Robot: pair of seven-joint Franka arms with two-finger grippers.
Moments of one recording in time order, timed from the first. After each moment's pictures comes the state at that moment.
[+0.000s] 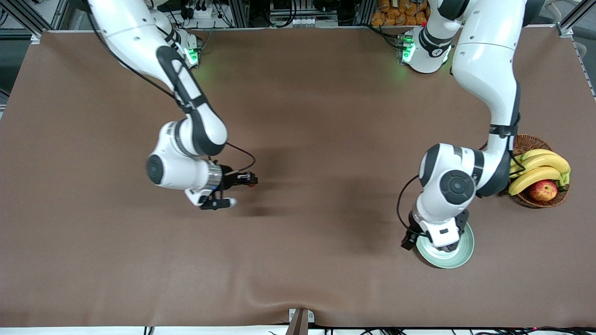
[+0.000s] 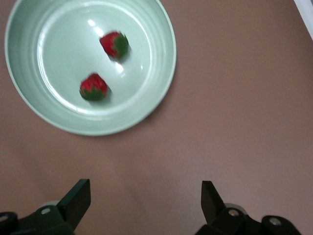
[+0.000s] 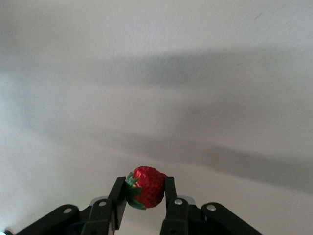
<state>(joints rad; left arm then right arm) -0.36 0.72 0.07 -1.43 0.03 2.26 -1.35 0.50 0.62 -0.07 -1.73 0.76 2.21 -0.10</state>
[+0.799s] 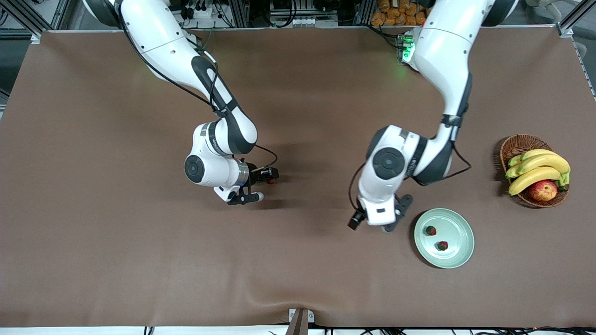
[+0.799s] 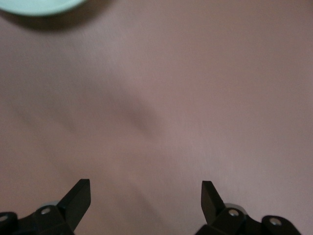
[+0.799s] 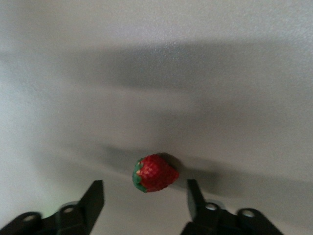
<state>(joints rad) -0.56 0.73 0.06 -1.43 0.03 2.26 -1.40 0.59 0.69 -0.08 -1.71 0.77 2.28 -0.09</state>
